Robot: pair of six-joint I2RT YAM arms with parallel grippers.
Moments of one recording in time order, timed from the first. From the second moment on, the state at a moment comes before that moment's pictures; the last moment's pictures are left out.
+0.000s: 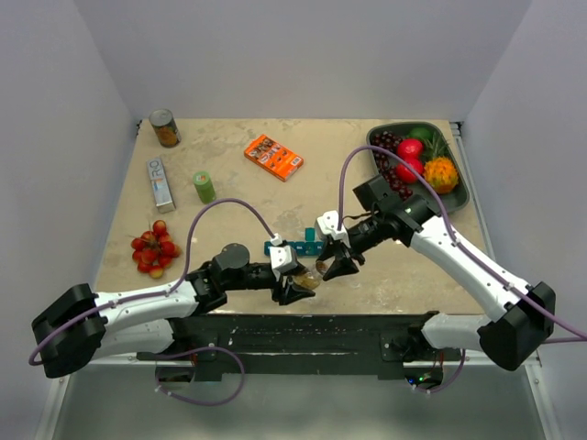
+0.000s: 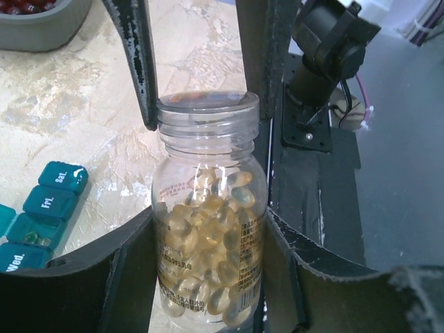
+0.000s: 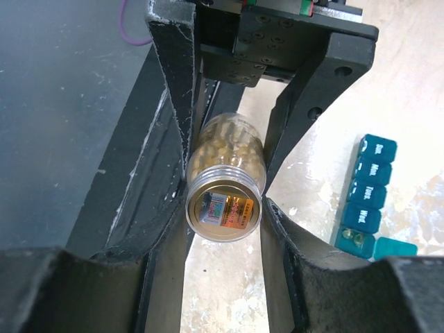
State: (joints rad) left arm -0.99 1.09 0.40 0.52 0.45 -0.07; right arm 0.62 1.26 1.14 -0.99 -1.00 -0.97
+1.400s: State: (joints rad) left arm -0.99 1.19 0.45 0.52 0.01 -0.02; right arm 0.58 1.41 1.19 -0.65 -0.70 -0.09
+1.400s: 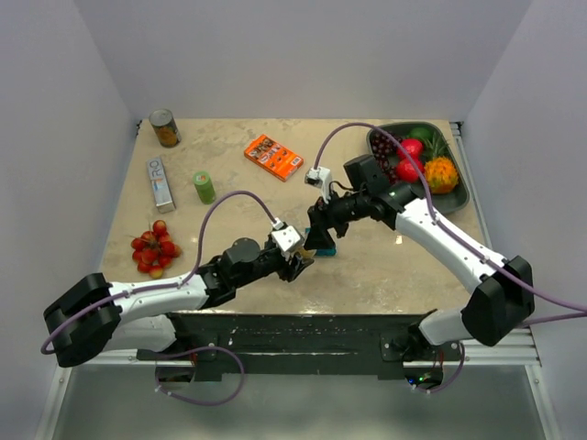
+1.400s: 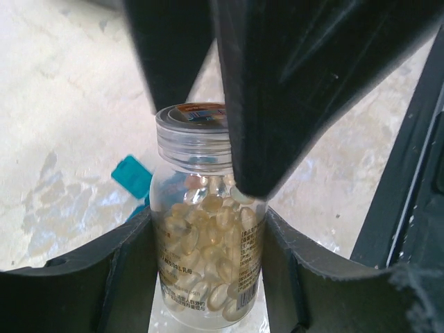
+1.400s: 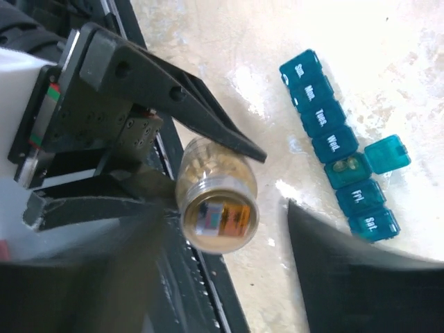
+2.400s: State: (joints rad) left arm -0.99 1.11 0.48 0.45 0.44 -0.02; right arm 0.55 1.30 1.24 -1.19 -1.02 -1.33
